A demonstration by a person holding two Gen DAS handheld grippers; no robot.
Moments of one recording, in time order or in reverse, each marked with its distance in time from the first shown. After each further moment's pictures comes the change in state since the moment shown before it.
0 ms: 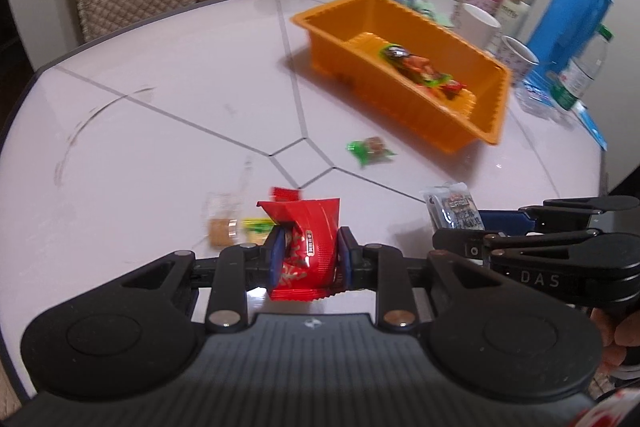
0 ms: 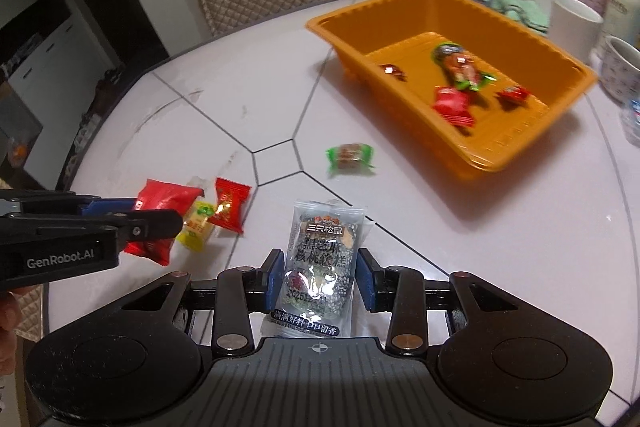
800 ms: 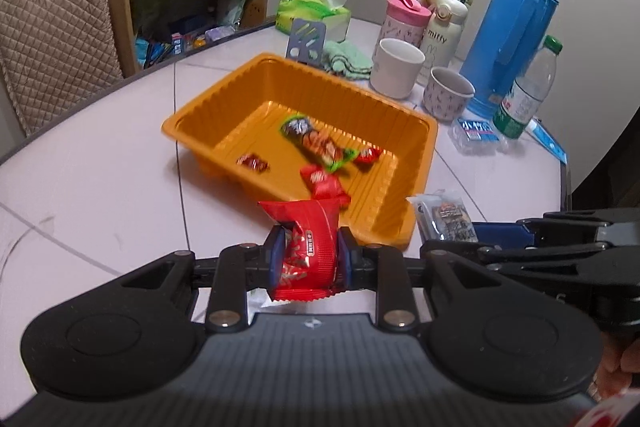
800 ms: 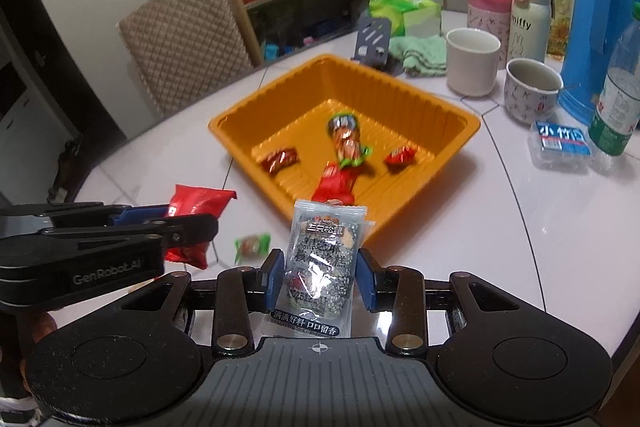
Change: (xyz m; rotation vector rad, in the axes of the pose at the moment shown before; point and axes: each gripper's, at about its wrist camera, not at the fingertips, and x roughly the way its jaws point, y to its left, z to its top) left arm 0.035 -0.089 0.094 0.149 -0.081 -0.102; right arm -0.053 -0.068 0.055 0.151 -0.136 -0.089
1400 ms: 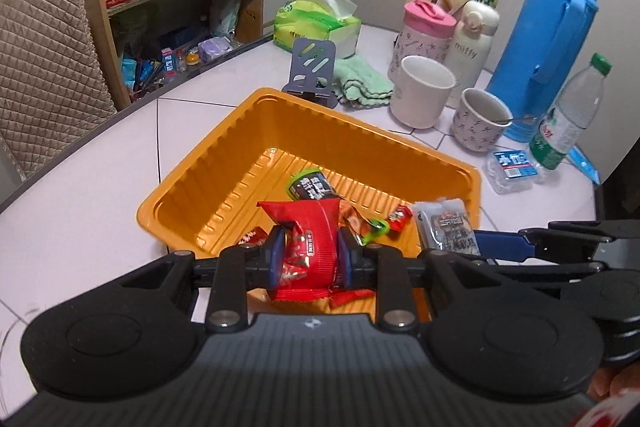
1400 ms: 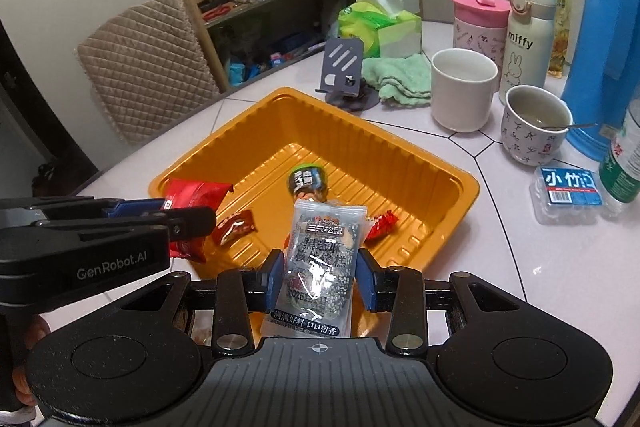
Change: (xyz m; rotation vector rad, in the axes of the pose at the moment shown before) left arm 0.080 0.014 0.071 0.056 0.019 0.023; right arm 0.070 -0.025 0.060 0.036 -0.014 -0.072
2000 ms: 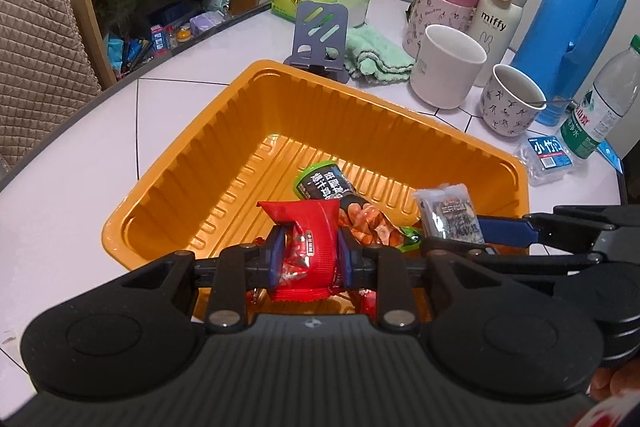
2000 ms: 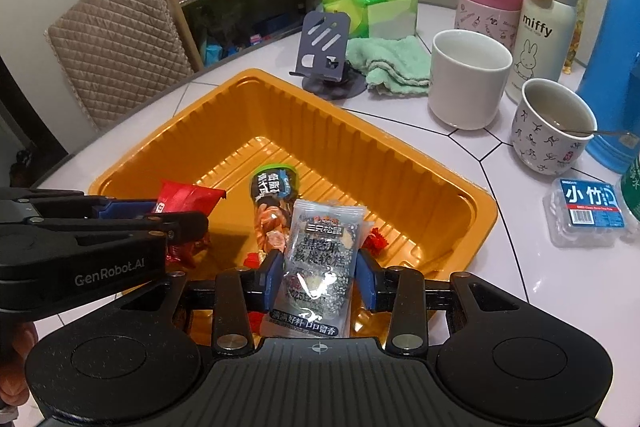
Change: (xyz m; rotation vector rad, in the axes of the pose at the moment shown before) left arm 0.061 0.012 0.010 0.012 0.076 -0.011; right arm 0.058 -0.014 0.013 -0.017 0.044 -0.056
